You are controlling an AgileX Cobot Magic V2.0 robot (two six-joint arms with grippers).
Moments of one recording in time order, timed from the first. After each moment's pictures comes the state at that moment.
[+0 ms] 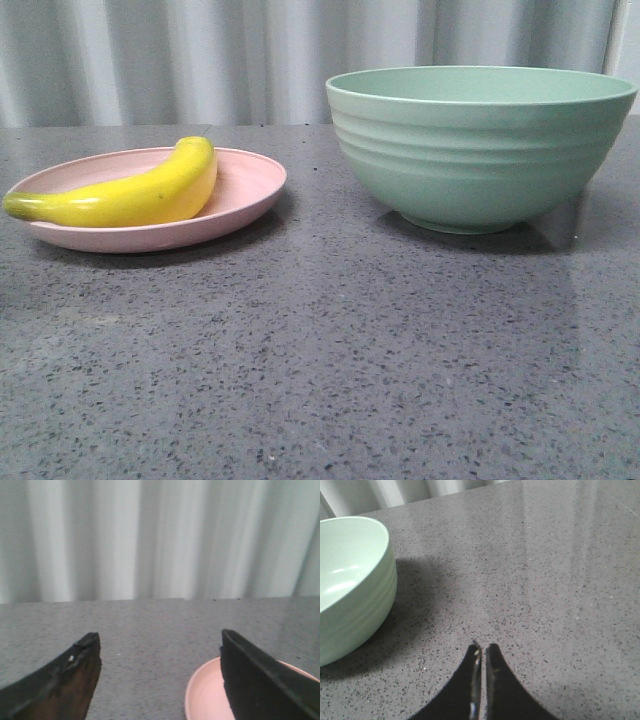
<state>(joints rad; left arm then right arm) -0.21 0.71 -0.48 -0.08 -0.09 -0.02 -0.18 0.38 -0.35 0.12 0.39 0.02</state>
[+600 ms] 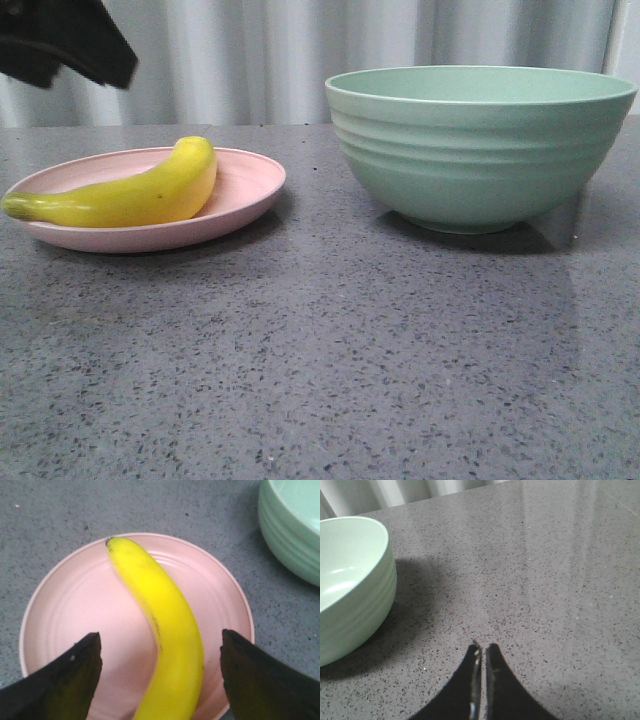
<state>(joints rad) -0.54 1.24 -0.93 -0.07 0.46 -0.02 -0.18 0.38 -0.35 0.12 0.39 0.02</state>
